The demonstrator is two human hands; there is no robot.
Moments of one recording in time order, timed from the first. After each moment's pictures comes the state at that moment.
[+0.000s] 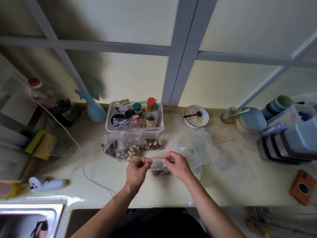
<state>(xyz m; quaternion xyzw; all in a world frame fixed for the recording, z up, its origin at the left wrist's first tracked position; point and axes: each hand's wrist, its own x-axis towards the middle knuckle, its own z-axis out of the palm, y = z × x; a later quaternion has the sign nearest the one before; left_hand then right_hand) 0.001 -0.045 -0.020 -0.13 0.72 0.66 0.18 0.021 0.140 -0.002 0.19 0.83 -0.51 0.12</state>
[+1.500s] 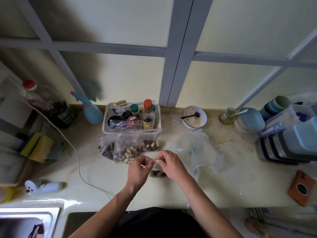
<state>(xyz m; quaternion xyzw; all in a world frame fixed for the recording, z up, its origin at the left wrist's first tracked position) -0.010 -0.034 -0.017 0.00 0.85 0.50 0.14 0.005 0.137 -0.012 0.05 0.93 -0.36 0.08</state>
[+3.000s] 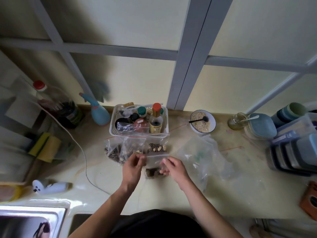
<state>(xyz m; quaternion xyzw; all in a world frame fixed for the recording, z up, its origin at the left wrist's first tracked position) -0.033 -0.068 -0.021 -0.09 0.78 0.61 0.11 -0.002 0.123 -0.035 0.26 0.70 -0.65 0.15</state>
